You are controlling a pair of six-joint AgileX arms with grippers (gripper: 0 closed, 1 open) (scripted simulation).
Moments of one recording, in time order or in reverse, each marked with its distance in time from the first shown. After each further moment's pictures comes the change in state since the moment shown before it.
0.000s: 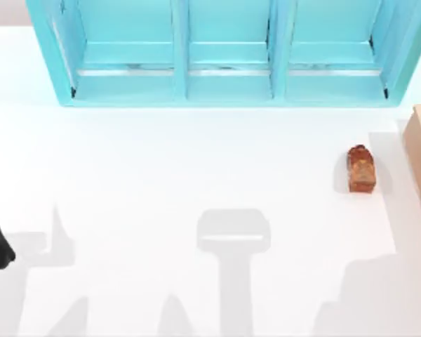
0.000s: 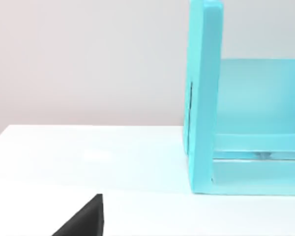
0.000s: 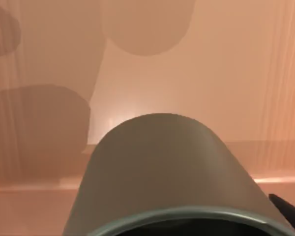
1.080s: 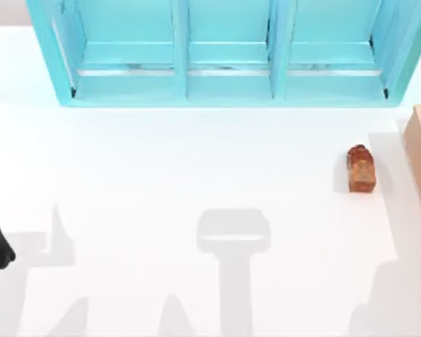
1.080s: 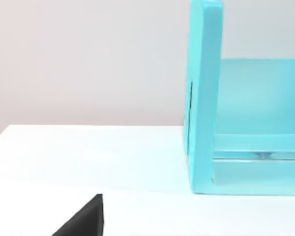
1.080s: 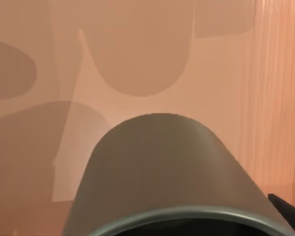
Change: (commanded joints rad) left arm 0.000 0.000 0.000 0.000 0.000 0.000; right arm -0.043 -0.001 -0.092 0.178 -0.008 -0.009
